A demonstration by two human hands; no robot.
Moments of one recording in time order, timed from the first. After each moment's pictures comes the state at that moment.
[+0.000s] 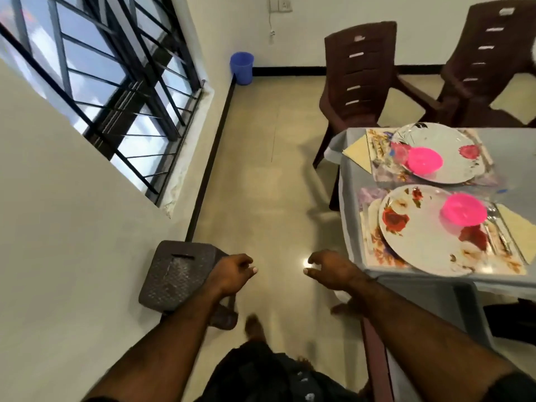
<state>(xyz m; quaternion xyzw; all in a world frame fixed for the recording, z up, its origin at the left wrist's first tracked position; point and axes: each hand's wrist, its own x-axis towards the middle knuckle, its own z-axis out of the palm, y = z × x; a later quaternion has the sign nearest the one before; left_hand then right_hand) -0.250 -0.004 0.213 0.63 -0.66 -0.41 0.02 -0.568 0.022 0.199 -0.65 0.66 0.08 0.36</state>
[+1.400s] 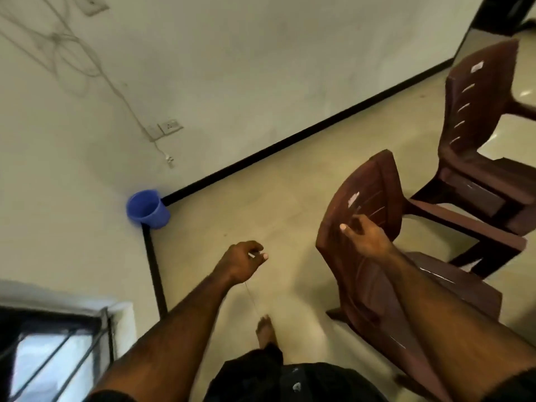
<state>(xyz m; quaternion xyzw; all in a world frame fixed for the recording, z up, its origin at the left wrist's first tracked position) -0.612 -1.215 0.235 0.42 -0.83 -0.36 -0.06 -0.907 -1.002 0.221 -0.25 0.86 -0.31 0.31</state>
